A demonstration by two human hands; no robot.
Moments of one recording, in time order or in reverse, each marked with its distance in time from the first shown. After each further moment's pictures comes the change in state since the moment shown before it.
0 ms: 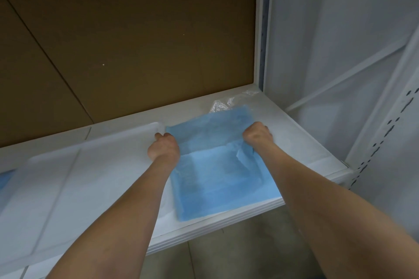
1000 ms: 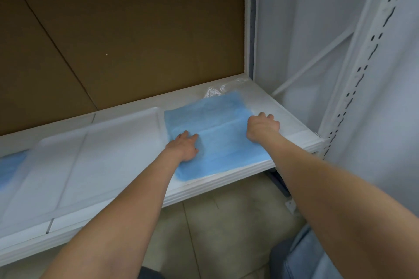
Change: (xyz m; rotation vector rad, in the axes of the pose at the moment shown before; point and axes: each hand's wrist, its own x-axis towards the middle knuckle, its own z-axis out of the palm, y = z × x) left_hand -0.082 -0.006 0.001 0.052 -0.324 0.490; right_hand -0.084 0.031 -0.038 -0.716 0.018 -0.190
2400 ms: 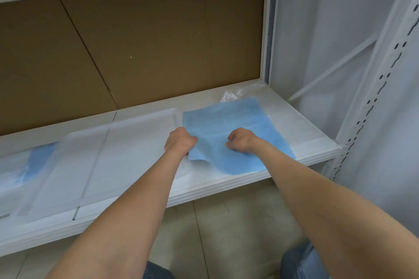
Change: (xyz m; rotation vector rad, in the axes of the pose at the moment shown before) left_hand -0.028 -0.027 -0.021 -0.687 0.308 -0.355; right_hand -0.020 -0.059 0.011 0.474 -0.262 -0.277
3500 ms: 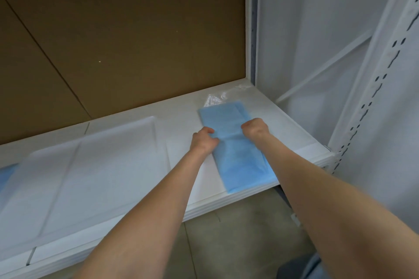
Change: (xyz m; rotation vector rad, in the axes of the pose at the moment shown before) left_hand 0.039 0.075 0.085 -0.238 -0.185 0.129; right_hand 0.067 0.061 -0.040 0.506 0.394 0.343
